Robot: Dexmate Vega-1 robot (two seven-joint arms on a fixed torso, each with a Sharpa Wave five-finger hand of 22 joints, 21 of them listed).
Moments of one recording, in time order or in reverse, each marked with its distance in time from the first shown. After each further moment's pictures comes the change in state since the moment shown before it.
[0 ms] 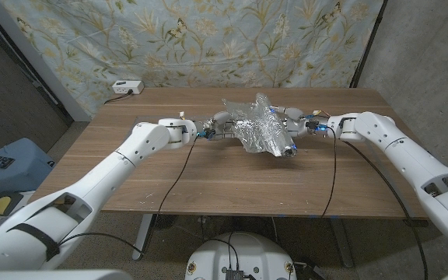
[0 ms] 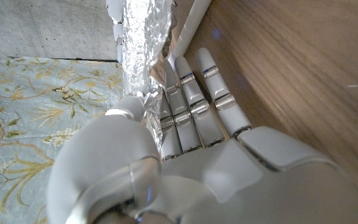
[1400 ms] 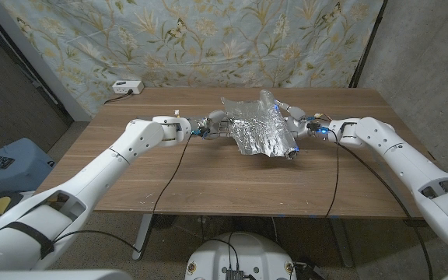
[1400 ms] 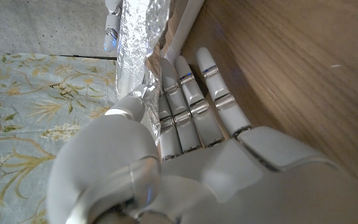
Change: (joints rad) left arm -0.012 0.028 -0.014 0.009 -0.013 0.023 -0.018; left_hand 0.000 0.000 0.001 0.002 -0.004 0.001 -0.002 0.003 0.004 0.003 0.000 -0.007 0.005 0.005 -0.005 0.000 0.005 0.000 0.000 0.018 0.000; right arm -0.009 0.027 0.020 0.070 0.032 0.023 0.072; right_hand -0.113 -0.095 -0.078 0.011 0.025 -0.104 -0.008 -0.015 -0.061 -0.044 0.029 -0.036 0.018 -0.032 0.025 -0.022 0.004 -0.002 0.027 -0.038 -0.001
